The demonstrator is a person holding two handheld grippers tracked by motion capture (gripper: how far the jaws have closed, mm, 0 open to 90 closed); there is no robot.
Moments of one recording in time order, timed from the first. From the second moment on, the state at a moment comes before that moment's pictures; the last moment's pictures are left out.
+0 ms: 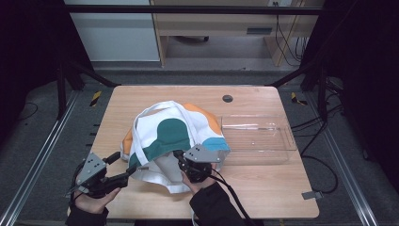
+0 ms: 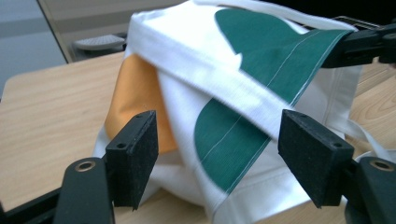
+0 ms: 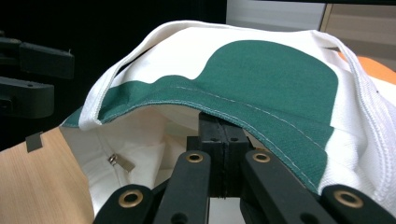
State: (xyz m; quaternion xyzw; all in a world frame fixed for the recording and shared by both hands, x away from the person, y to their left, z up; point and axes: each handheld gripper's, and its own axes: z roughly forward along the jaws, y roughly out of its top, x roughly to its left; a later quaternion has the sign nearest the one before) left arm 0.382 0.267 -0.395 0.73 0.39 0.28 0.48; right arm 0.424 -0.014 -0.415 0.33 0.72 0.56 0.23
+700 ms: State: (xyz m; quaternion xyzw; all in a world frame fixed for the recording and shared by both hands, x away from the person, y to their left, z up) left arm 0.397 0.214 -0.376 0.76 0.35 0.28 0.47; right arm 0.426 -0.015 -0.408 0.33 0.72 0.56 0.23
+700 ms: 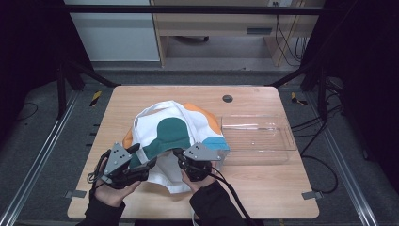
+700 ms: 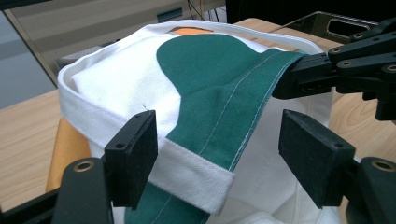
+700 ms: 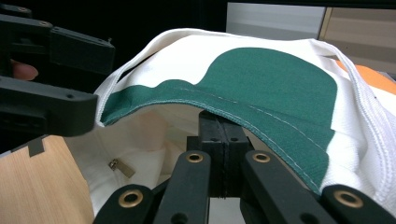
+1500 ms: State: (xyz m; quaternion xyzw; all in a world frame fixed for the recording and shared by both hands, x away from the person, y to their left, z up) left arm 0.411 0.187 -0.388 0.79 0.35 0.30 0.41; right arm 0.426 -0.010 -0.402 0.32 0.72 0.57 0.23
